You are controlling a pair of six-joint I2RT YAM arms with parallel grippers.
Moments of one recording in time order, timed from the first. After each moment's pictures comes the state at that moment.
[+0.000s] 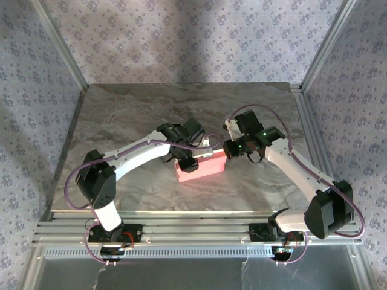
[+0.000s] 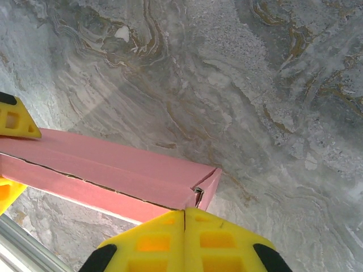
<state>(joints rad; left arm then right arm) -0.86 1.73 1.42 -0.98 0.11 0.37 0.48 1.33 1.11 -0.81 -0.22 0.10</state>
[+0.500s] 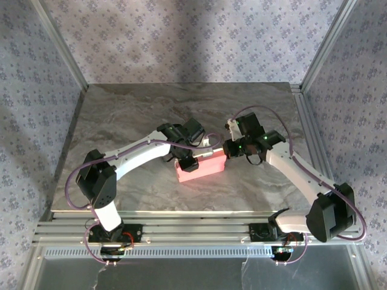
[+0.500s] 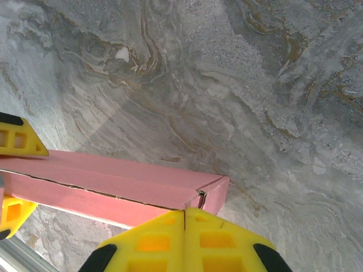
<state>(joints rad) -0.86 1.73 1.42 -0.97 0.10 0.35 0.48 1.29 1.04 -0.70 -0.22 0.20</state>
